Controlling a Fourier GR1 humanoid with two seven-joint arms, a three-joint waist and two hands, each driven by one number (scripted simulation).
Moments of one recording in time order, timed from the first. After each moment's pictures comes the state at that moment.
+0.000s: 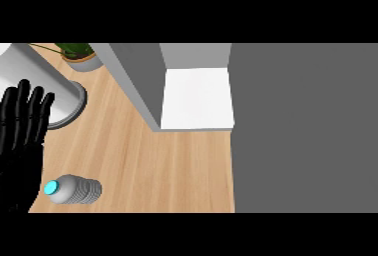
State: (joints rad) left arm 0.02 0.11 0.00 -2.10 -0.01 0.03 0.02; right arm 0.01 -0.07 0.04 -2.10 0.01 0.03 0.01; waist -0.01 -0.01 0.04
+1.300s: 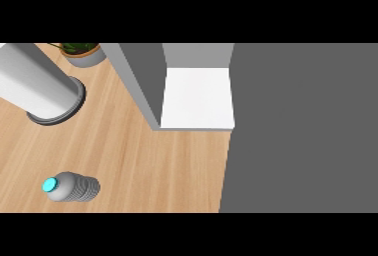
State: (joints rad) left arm 0.59 0.37 0.55 -2.19 1.00 -0.61 0.13; right arm 0.21 -0.08 0.25 -2.46 -0.05 0.10 0.27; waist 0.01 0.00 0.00
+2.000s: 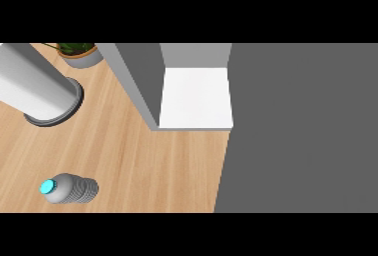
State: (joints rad) left arm 0.44 0.27 0.54 -2.06 0.75 -0.69 0.19; right arm 0.17 -0.05 0.38 -2.48 0.02 0.04 0.35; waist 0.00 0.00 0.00
